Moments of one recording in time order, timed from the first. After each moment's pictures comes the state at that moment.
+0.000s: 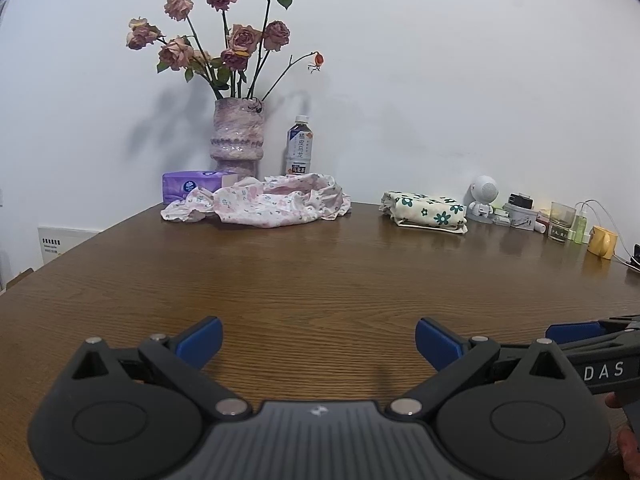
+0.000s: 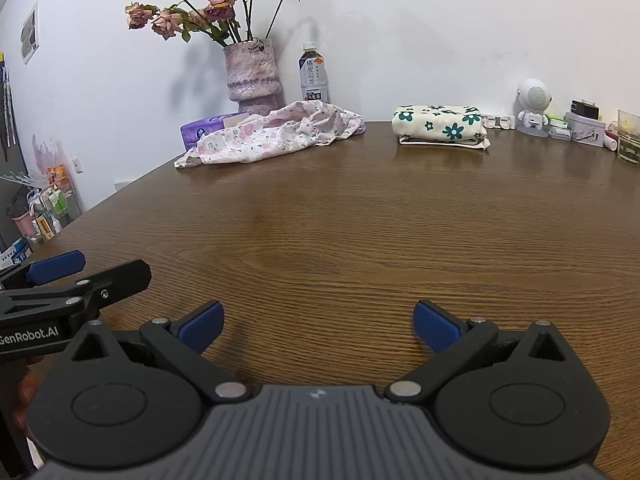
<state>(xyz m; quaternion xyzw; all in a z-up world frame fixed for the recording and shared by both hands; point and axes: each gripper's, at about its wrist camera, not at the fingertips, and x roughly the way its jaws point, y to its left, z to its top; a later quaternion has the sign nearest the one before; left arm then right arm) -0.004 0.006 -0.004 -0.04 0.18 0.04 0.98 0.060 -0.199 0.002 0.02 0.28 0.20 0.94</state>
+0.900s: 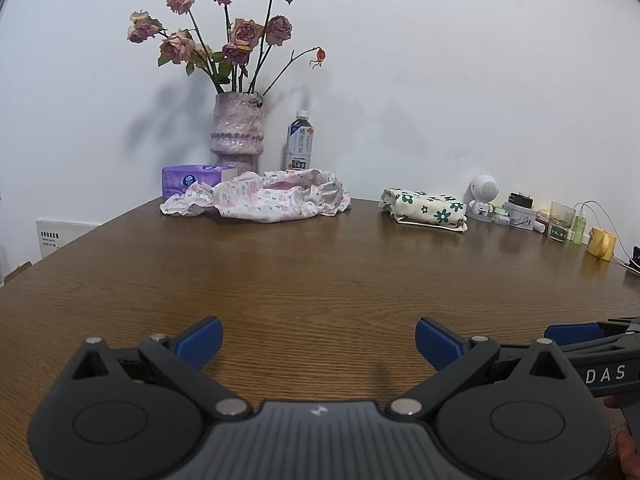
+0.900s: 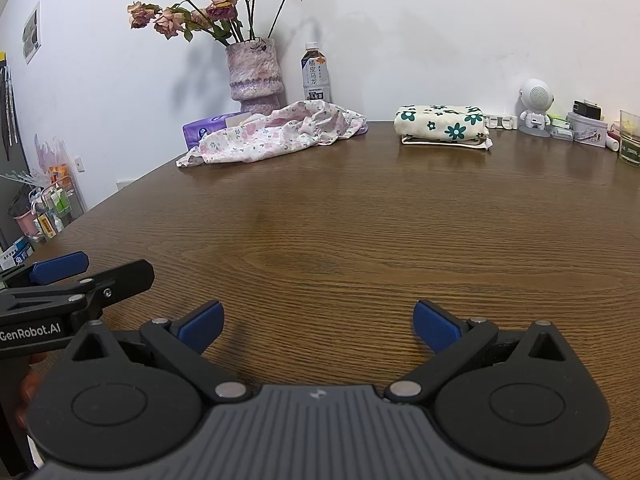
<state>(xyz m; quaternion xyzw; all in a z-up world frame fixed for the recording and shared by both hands) -0.003 0.008 -0.005 -0.05 0.18 0.04 0.98 0.061 -0.199 0.000 0.01 0.28 0.20 0.94</state>
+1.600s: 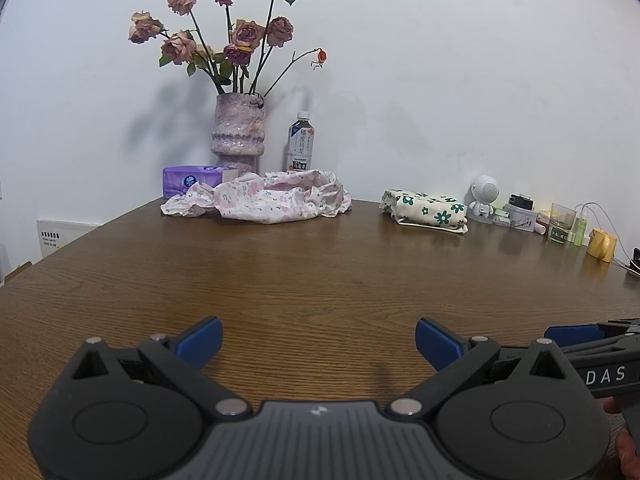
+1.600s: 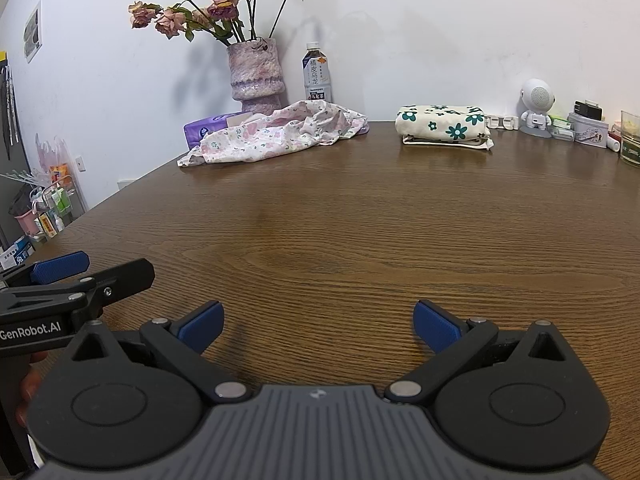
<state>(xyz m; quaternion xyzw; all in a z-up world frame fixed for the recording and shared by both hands) -0.002 0.011 -0.005 -0.05 0.18 0.04 0.98 0.060 -0.198 0.001 0.01 0.28 0.21 0.94</state>
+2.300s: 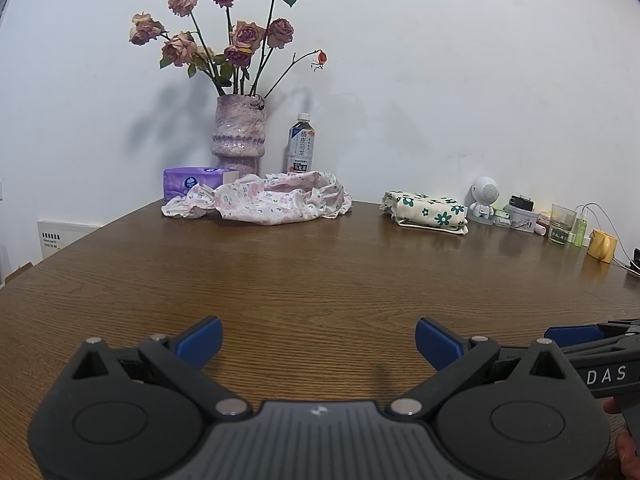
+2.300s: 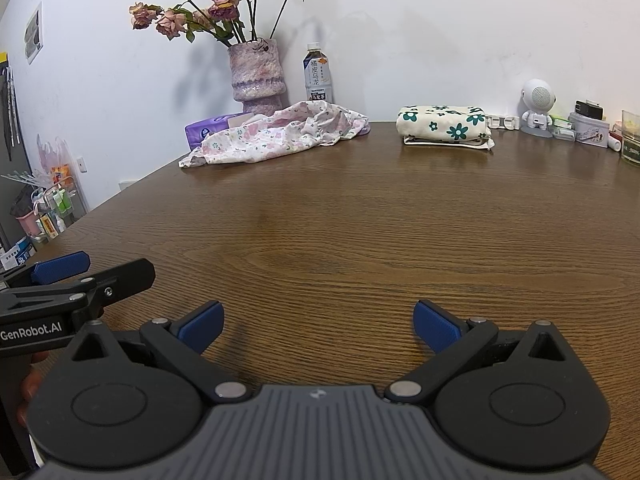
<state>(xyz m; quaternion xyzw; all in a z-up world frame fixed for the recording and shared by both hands) -0.005 0.009 -0.006 -0.05 0.18 0.04 0.98 0.060 -0.200 0.002 0.02 0.28 0.21 0.94</state>
